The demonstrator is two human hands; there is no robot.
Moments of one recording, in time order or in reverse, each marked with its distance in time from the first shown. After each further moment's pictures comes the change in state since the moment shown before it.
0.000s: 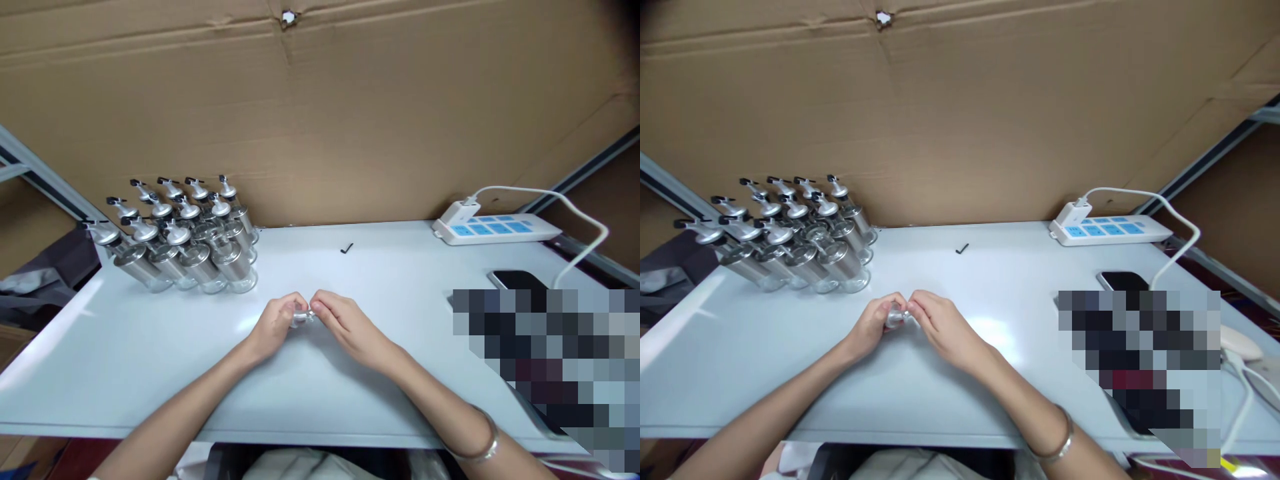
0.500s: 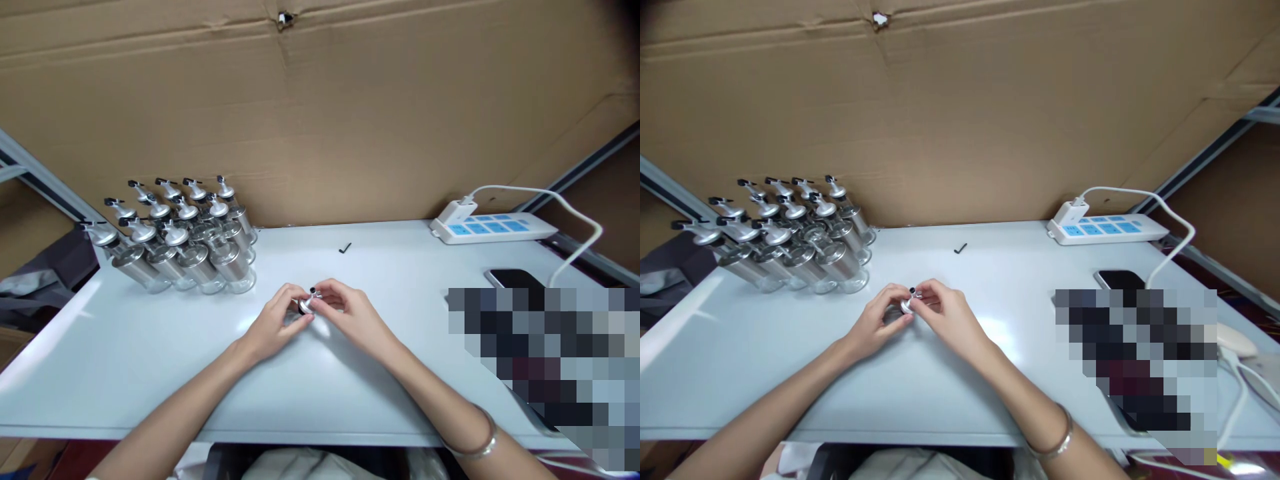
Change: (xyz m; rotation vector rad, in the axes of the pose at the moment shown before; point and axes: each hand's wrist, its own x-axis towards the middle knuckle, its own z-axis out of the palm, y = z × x) left_hand 0.002 -0.012 -0.003 0.244 0.030 0.273; right_hand 0.001 0.009 0.001 0.269 0.176 0.236
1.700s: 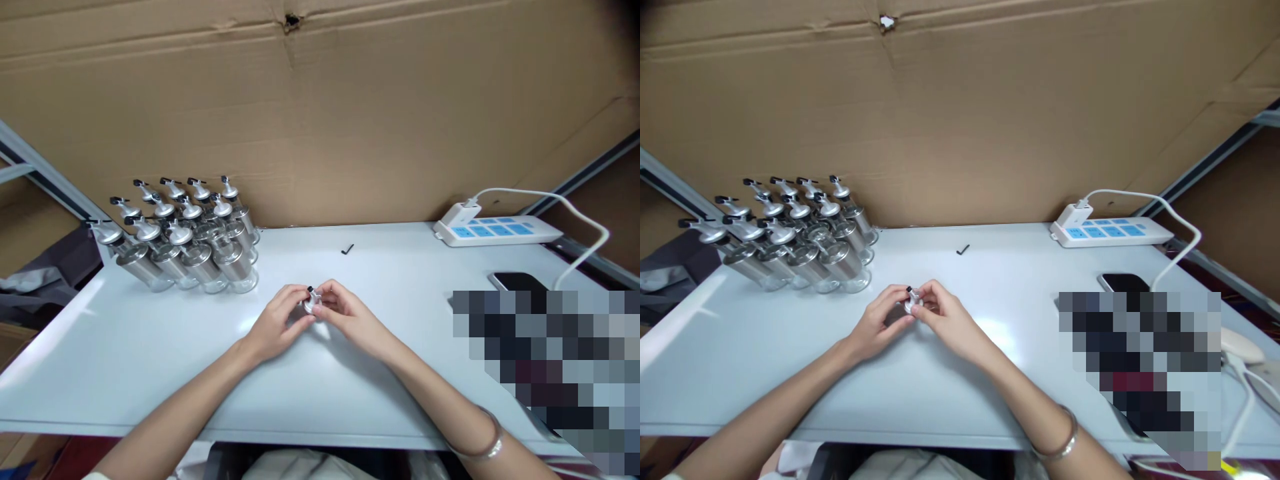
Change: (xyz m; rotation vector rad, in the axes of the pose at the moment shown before) left_hand -0.001 -0.002 0.001 0.095 0.080 0.175; right_hand 0.001 0.007 0.004 0.279 -0.191 0.033
